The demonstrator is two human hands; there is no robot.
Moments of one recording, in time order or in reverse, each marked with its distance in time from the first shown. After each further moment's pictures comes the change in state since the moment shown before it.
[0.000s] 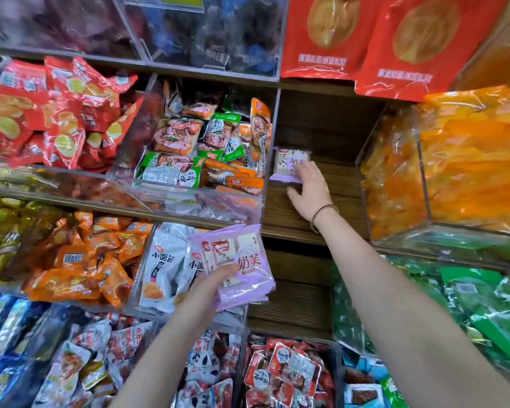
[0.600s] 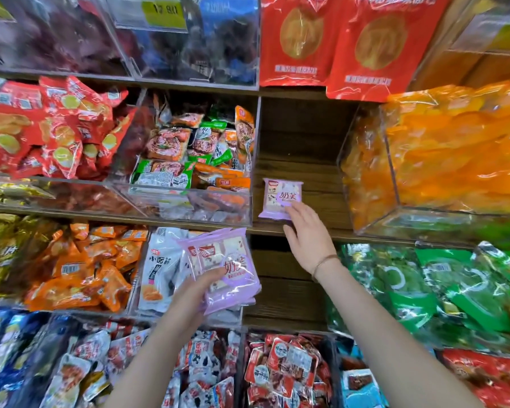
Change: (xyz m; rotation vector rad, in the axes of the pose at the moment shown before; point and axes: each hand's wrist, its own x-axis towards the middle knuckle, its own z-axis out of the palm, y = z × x) left_hand -0.015 -0.004 -0.021 0.085 -0.030 -0.004; right_hand -0.109 0.008 0.004 -0.114 0.037 -0.084
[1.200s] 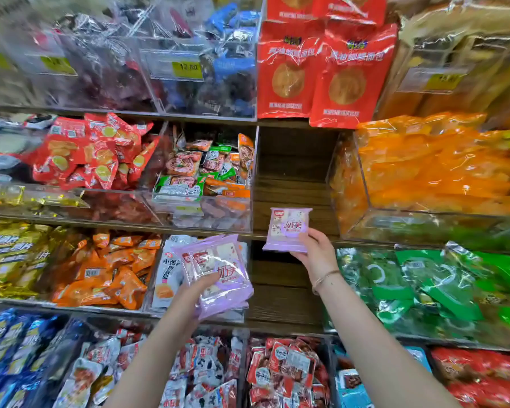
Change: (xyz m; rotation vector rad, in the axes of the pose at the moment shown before) left_hand -0.054 0.013 0.004 -0.051 0.013 0.098; right_hand -0.037 -0.031 -0.036 1.390 0.175 0.685
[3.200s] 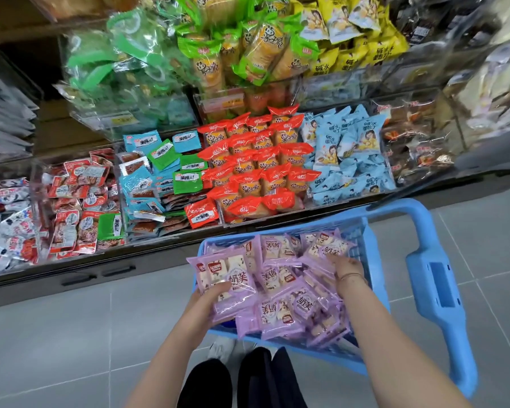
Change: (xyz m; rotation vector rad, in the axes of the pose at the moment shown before) left_hand -0.275 -0.473 0.318 0.235 -0.059 -0.546; right_hand -0.334 0.149 -0.673 -0.129 0.698 0.736
